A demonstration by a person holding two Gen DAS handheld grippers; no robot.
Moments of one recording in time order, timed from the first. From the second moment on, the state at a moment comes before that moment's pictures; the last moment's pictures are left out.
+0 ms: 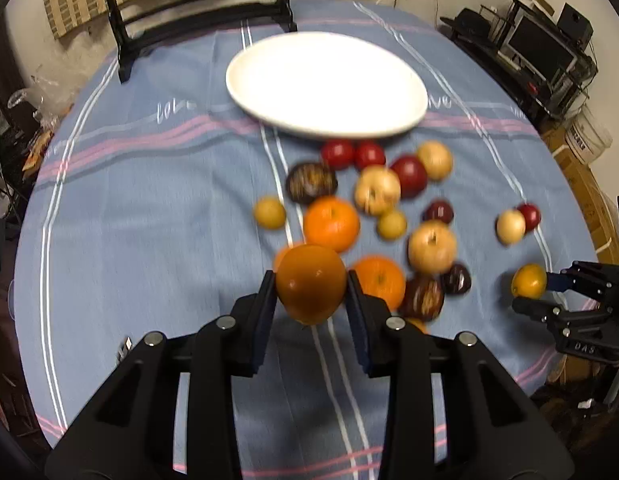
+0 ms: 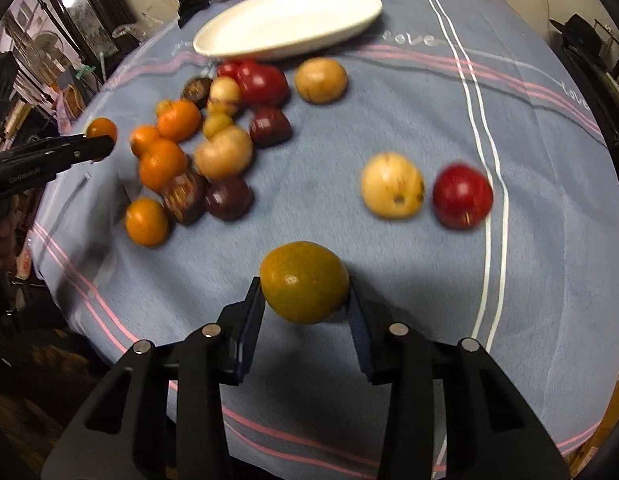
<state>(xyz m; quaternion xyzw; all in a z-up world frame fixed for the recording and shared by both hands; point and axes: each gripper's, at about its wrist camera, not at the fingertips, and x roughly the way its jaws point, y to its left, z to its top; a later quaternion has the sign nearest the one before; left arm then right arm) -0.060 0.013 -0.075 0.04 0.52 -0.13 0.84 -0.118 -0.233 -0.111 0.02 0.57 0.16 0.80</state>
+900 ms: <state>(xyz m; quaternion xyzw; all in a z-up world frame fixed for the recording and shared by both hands) 0.150 -0.046 -0.074 0.07 0.52 -0.09 0.85 0.148 -0.186 -0.074 0.00 0.51 0.20 0.84</state>
